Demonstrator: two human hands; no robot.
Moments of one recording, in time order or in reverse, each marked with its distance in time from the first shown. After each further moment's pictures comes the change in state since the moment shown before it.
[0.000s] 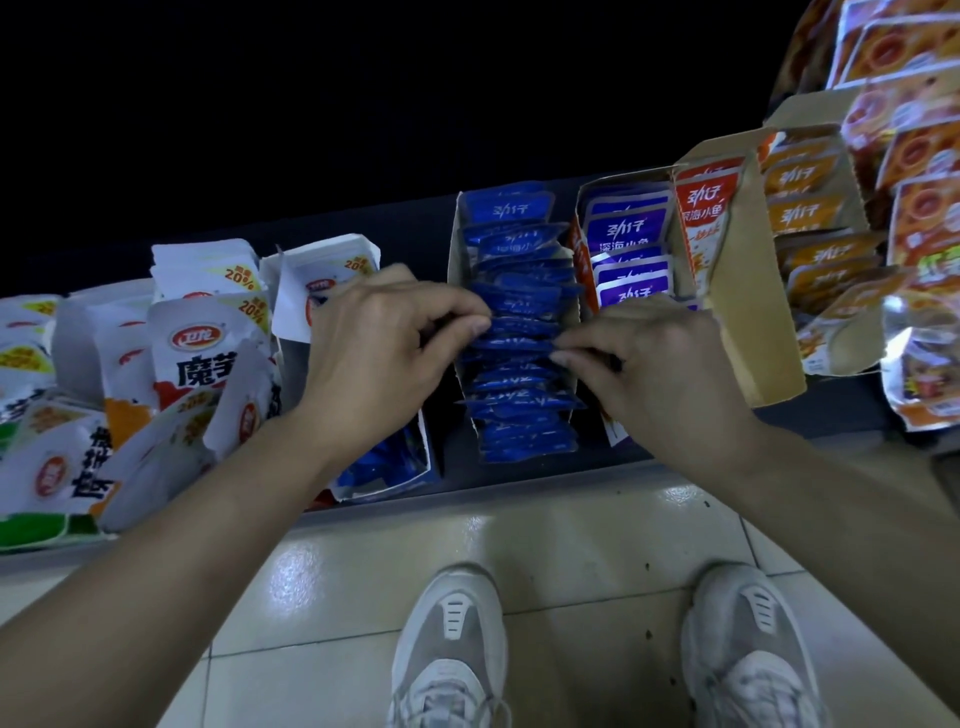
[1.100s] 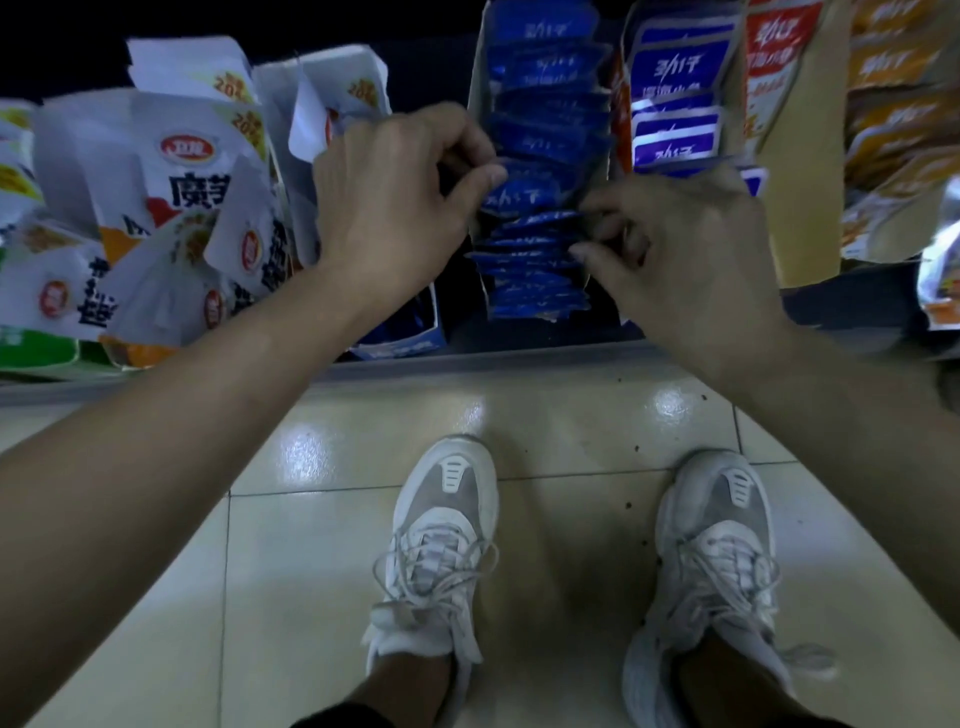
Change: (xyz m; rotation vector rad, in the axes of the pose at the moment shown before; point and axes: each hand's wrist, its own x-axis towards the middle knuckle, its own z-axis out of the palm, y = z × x) left_hand -0.008 0.017 0.003 0.087 0.015 -0.241; right_hand -0.018 -0.014 -0.005 -0.043 -0.095 0.076
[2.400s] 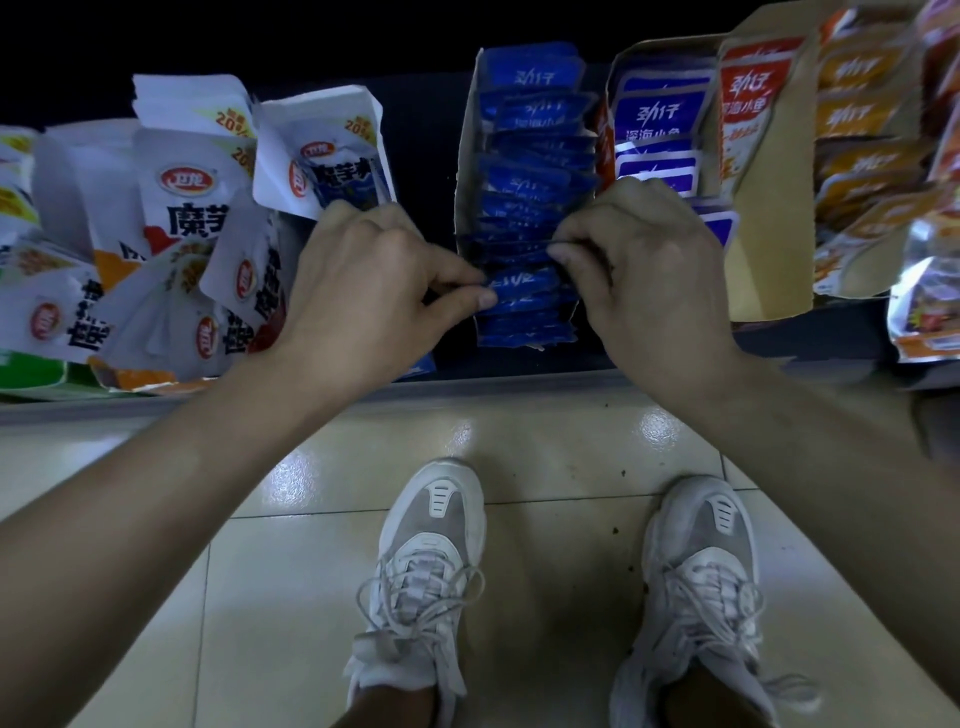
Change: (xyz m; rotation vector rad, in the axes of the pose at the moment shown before) left_hand -0.035 -0.003 -0.015 0.052 -0.145 0.186; right_hand 0.011 -0.003 0.014 0.004 0.125 -0.089
